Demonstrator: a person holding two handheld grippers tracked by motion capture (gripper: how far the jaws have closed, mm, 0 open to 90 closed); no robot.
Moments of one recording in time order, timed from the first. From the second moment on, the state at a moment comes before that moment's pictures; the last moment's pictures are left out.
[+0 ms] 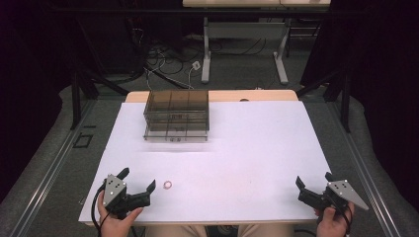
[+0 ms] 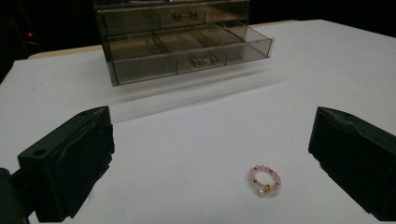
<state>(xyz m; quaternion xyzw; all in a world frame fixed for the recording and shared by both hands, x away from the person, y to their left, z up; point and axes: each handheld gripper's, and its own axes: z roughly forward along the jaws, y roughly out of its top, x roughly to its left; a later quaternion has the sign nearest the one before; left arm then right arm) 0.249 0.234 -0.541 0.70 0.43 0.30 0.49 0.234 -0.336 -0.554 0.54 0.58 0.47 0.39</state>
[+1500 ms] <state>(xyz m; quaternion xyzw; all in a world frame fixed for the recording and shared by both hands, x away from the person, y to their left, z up) 0.274 0.211 -0.532 0.76 0.44 0.23 0.42 0.234 -0.339 -0.556 0.54 0.60 0.46 0.37</state>
